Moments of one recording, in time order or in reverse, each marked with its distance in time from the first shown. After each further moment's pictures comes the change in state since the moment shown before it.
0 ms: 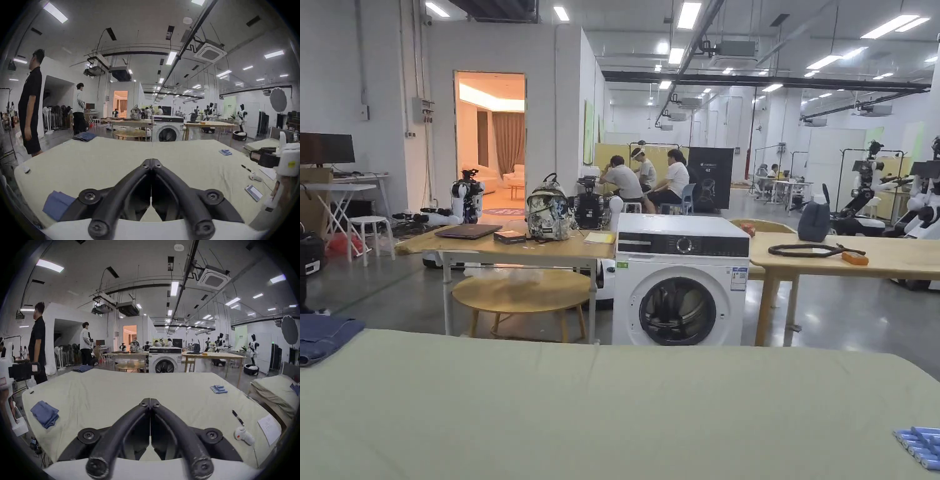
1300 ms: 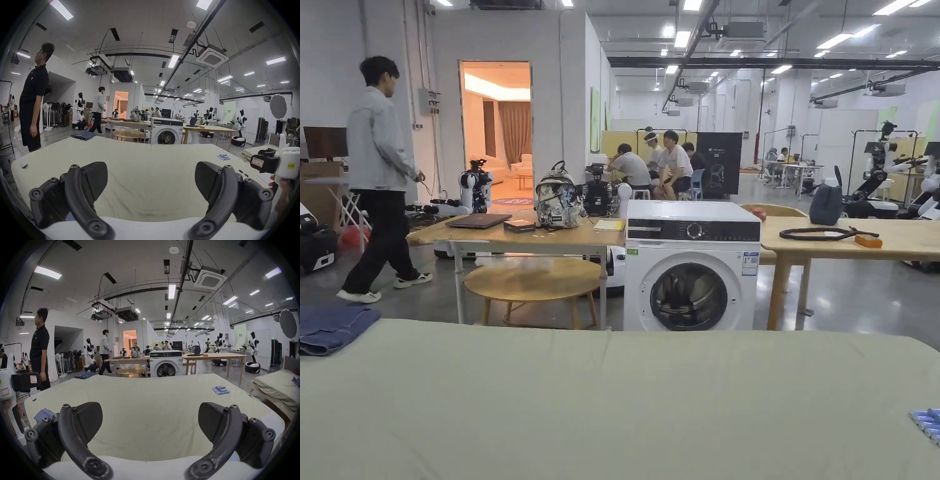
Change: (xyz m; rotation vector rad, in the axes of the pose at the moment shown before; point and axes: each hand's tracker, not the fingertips) left arm -0.004 -0.002 0.005 0.023 -0.007 0.047; right arm -0.004 0.007 0.006 0.039 0.010 -0.045
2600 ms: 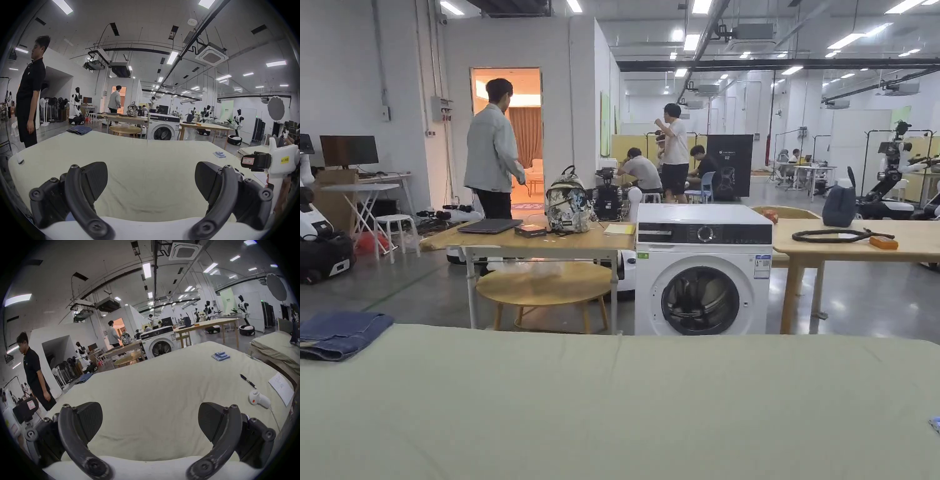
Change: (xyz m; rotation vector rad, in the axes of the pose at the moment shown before) left arm 0.007 -0.005 -0.006 -0.044 -0.033 0.023; right arm 0.009 0.000 -0.023 -0.195 -0.039 -0.264
